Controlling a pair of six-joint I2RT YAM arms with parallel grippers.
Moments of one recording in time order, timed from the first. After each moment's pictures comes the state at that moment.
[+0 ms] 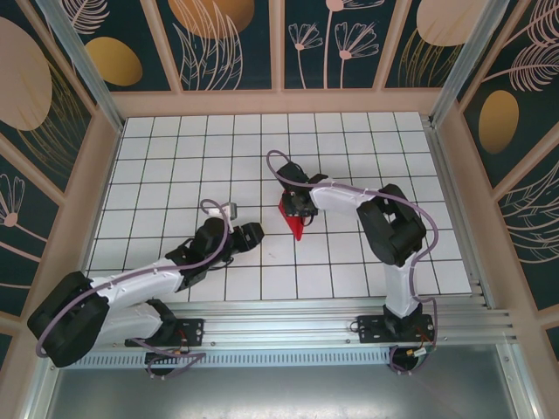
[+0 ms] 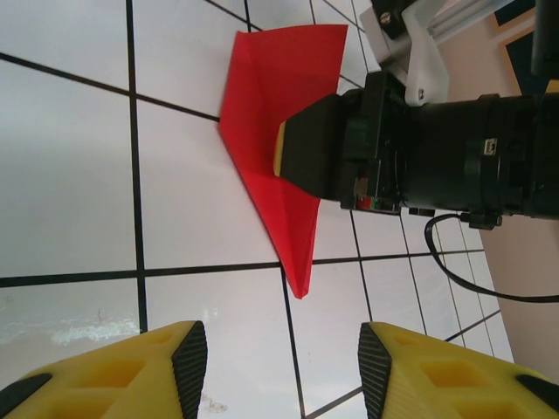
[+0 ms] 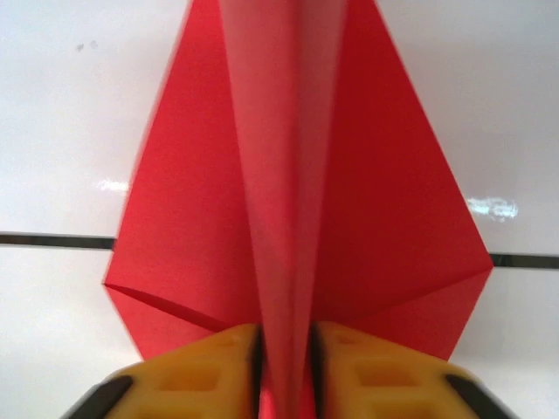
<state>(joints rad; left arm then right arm) -0.77 1.16 0.39 0.29 0.00 -0.95 0.70 1.98 1.33 -0.54 0.13 0.60</state>
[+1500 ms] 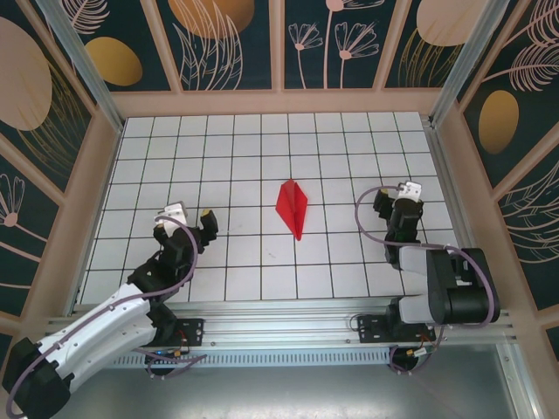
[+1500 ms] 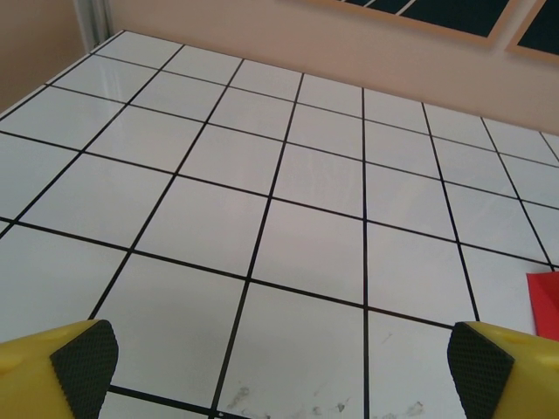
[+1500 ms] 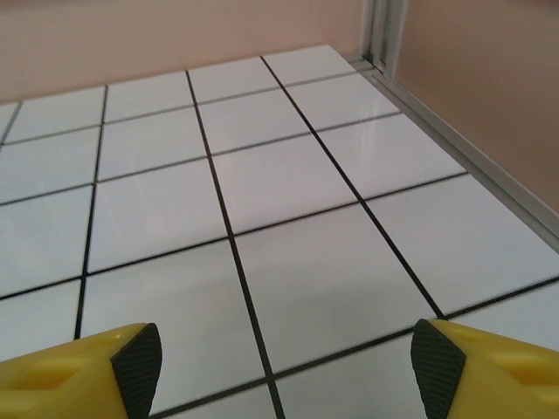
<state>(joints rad) -0.69 0.70 0.35 -0.13 -0.73 -0.55 0.03 1.38 0.28 0.79 0.23 0.14</state>
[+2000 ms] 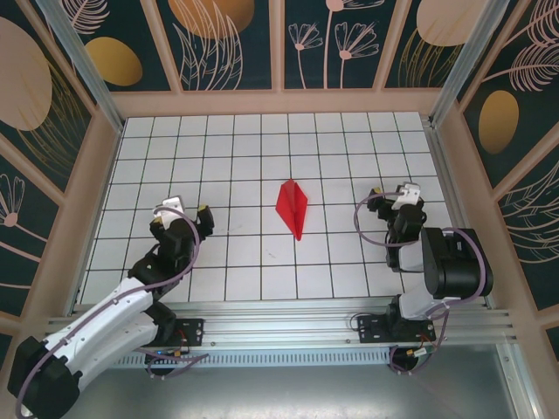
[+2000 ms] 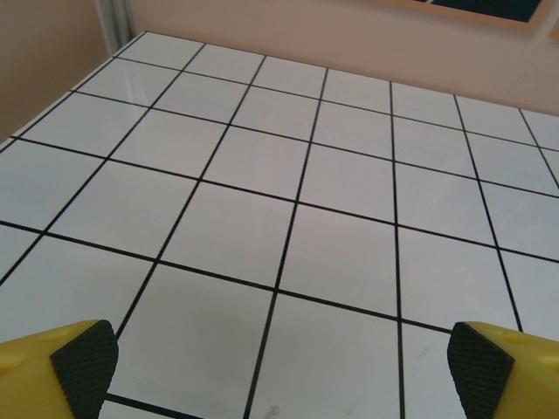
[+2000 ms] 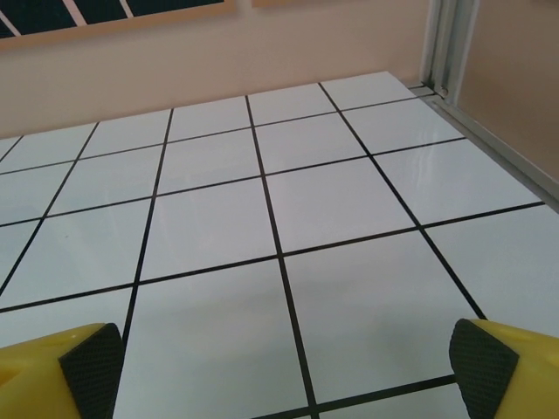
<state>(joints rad) -0.58 0.76 0.39 -0.11 -0.68 -0.49 -0.01 1.54 0.22 1.12 0.10 0.13</state>
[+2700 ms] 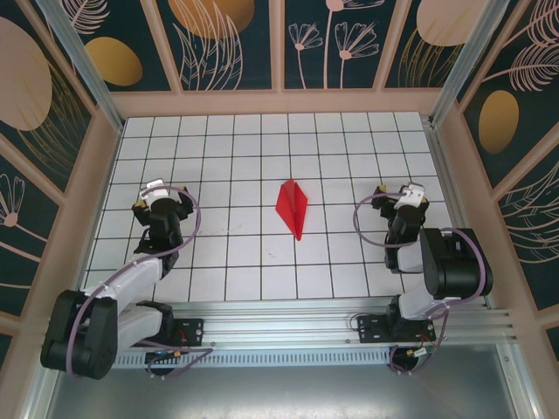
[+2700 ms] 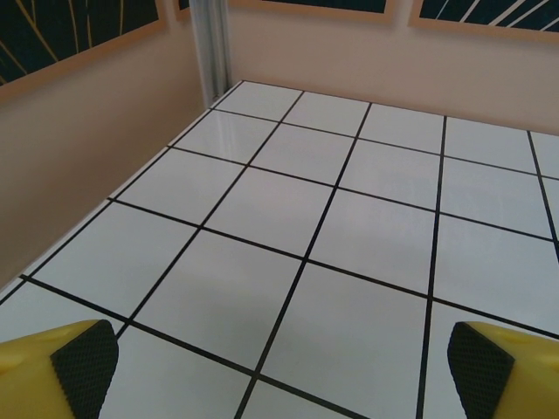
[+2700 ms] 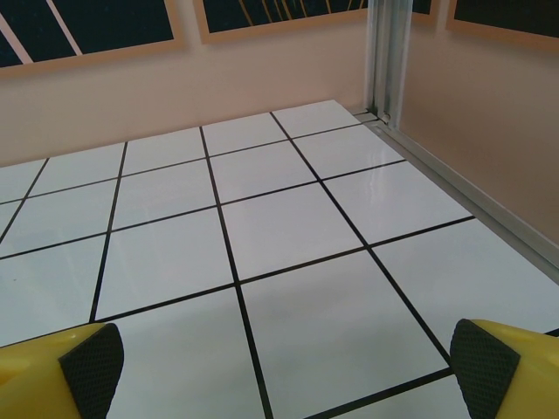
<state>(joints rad) -0.20 1.14 0.34 0.48 -0.54 -0.22 0.01 1.54 0.22 1.16 0.21 0.13</state>
